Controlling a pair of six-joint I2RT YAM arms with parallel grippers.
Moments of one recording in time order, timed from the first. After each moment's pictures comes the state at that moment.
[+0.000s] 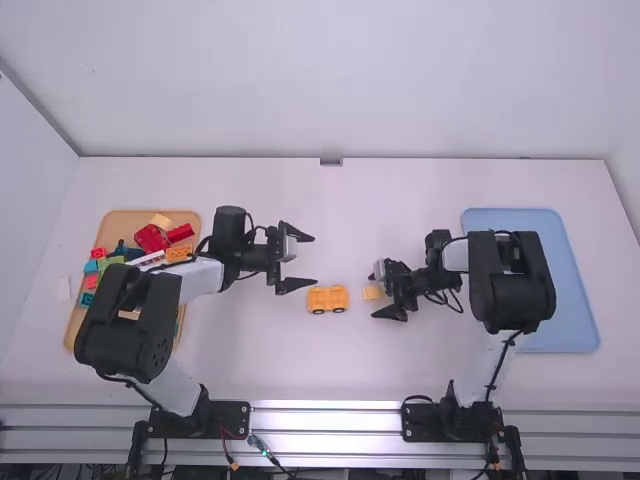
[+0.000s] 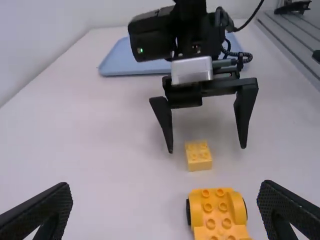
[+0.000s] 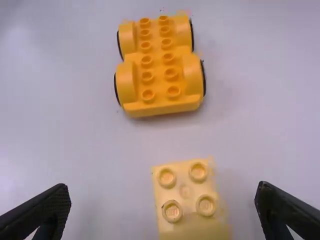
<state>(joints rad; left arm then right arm) -0.14 1.70 0.72 0.27 1.18 0.81 0.03 2.06 0.92 -0.59 -0.99 -1.65</state>
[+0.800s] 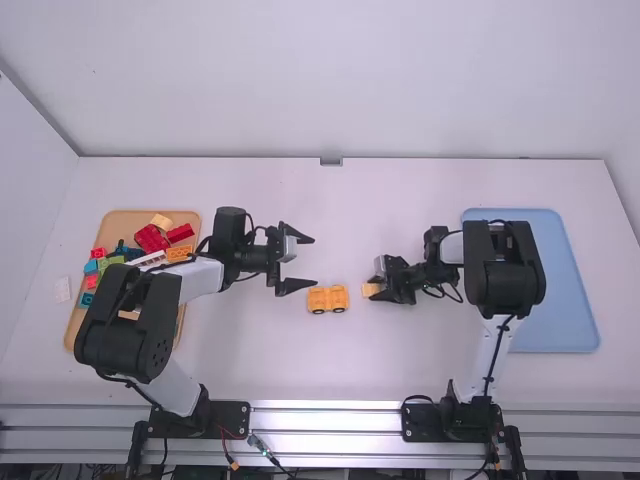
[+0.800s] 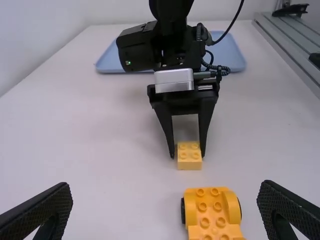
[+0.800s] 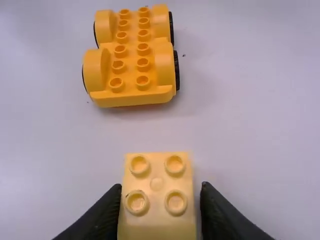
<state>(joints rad) -0.14 1.70 0.72 0.24 1.19 0.80 0.02 2.15 0.99 -0.58 -1.02 -1.69</state>
